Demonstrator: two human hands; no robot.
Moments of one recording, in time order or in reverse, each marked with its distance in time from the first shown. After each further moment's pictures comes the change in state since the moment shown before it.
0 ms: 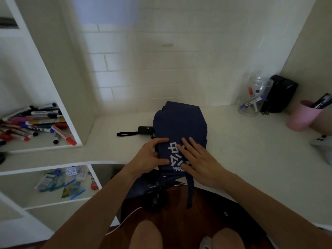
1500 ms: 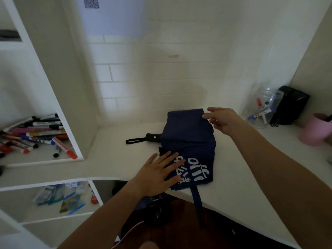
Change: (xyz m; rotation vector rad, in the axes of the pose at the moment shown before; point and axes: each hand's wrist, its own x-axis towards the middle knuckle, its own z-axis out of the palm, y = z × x) left_hand 0.036 -0.044 -0.015 1.335 -0.202 0.353; right_hand 0.124 0.083 -0.126 1.383 0.332 0.825
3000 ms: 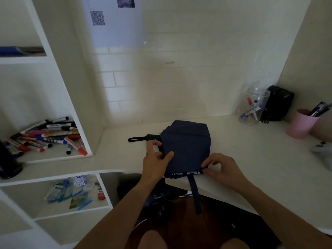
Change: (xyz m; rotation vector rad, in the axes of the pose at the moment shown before) left_hand -0.025 0.058 -0.041 -1.201 0.583 -0.507; right_hand -0.127 0.146 -0.041 -0.650 -0.146 -0.700
